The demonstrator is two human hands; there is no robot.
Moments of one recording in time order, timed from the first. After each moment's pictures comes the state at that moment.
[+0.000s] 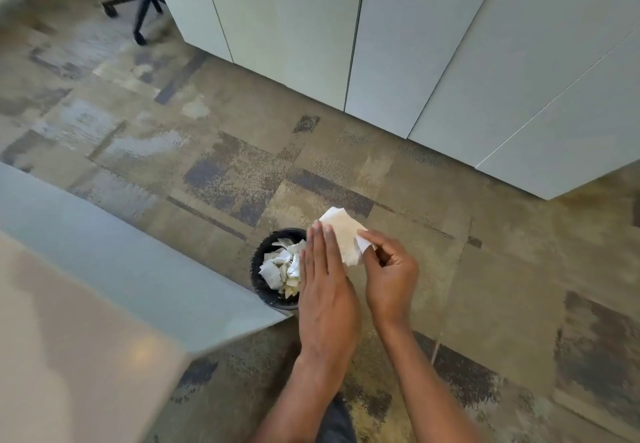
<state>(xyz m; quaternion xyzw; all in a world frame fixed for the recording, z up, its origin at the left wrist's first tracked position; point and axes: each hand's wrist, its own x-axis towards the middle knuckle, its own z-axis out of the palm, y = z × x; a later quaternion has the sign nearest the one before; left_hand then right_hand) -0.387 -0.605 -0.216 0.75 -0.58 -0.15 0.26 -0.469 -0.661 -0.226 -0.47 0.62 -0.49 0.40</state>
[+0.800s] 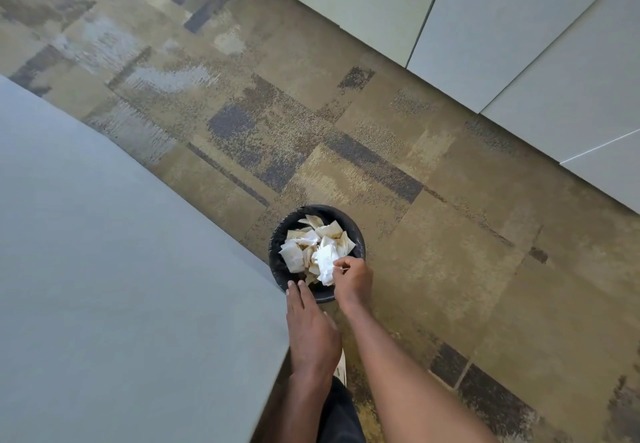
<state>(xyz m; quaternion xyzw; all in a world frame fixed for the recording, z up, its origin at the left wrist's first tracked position) -0.316 -0.596 -0.442 0.87 -0.30 -0.37 0.13 -0.362 -0.693 -0.516 -0.55 0.71 -0.07 0.43</state>
